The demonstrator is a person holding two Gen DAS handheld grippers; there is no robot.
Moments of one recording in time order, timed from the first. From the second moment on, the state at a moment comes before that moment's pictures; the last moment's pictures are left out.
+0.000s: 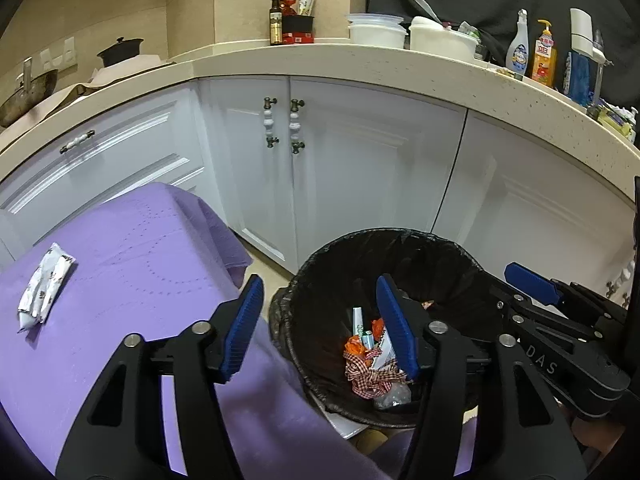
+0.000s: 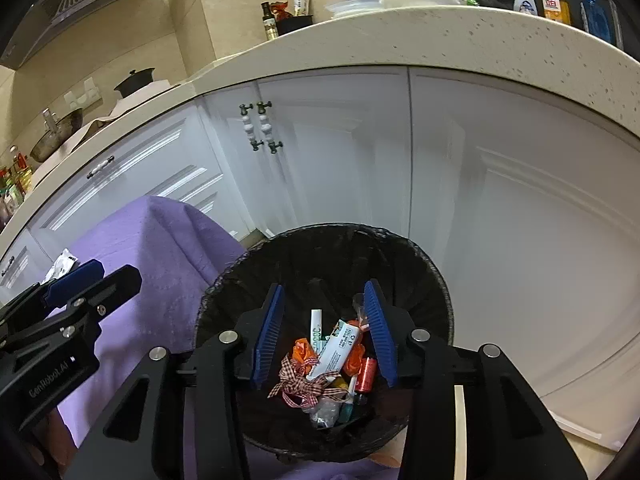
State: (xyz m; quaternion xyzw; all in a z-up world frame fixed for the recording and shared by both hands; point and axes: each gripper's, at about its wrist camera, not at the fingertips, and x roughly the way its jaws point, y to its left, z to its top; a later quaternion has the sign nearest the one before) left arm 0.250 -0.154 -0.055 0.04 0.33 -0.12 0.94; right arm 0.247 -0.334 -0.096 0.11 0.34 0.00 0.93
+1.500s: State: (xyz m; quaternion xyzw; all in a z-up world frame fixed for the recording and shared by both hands) left arm 0.131 0.244 -0.042 -0.12 0.32 0.23 0.91; right arm 0.275 0.038 -0.069 -0.06 0.35 0.28 0.89
